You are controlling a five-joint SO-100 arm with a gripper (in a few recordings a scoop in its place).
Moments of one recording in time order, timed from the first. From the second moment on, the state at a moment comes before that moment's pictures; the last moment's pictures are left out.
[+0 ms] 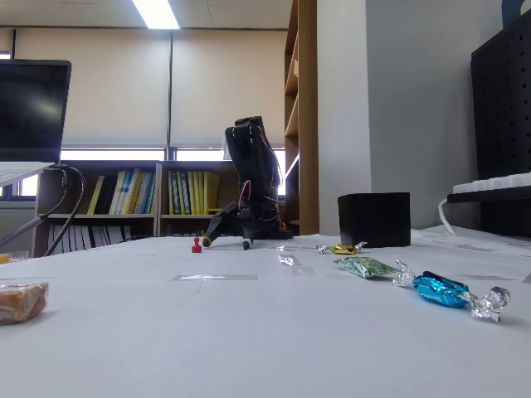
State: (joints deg) arm 27.9 125.3 9.2 -90.1 -97.7
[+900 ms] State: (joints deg) arm 29.8 126.2 21.3 -83.1 -97.1
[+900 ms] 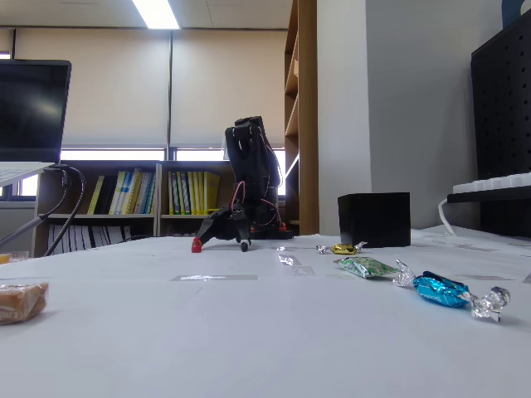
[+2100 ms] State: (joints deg) arm 29.1 126.3 25.8 -80.2 -96.2
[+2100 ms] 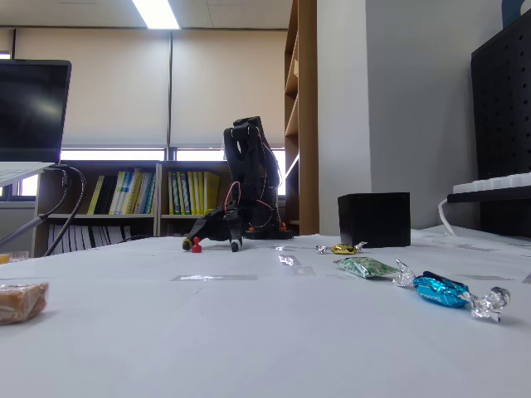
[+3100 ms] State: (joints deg) arm 28.8 127.2 27.9 -79.1 -95.8
